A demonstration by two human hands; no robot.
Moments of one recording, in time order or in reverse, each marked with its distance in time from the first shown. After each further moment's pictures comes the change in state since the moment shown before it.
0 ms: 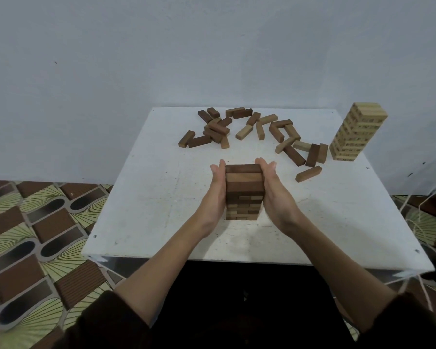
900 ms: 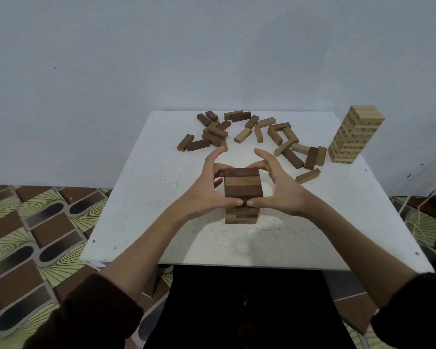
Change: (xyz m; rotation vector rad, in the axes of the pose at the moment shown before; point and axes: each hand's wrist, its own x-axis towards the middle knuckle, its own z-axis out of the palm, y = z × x) left_hand 0.040 -0.014 -0.043 0.338 -0.180 0.217; right_hand 0.018 -0.021 -0.035 -0.627 -0.199 -0.220
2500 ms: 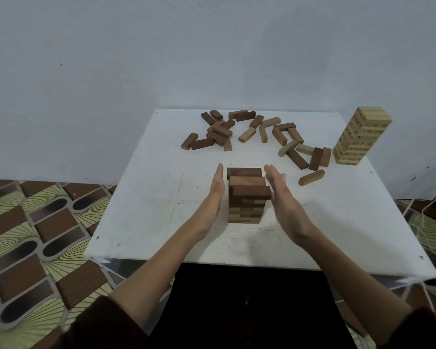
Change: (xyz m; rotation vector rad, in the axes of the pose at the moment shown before) left_hand -0.022 0.014 0.031 -0.253 0.115 -0.297; right_hand -0.018 0.009 0.041 0.469 0.194 0.179
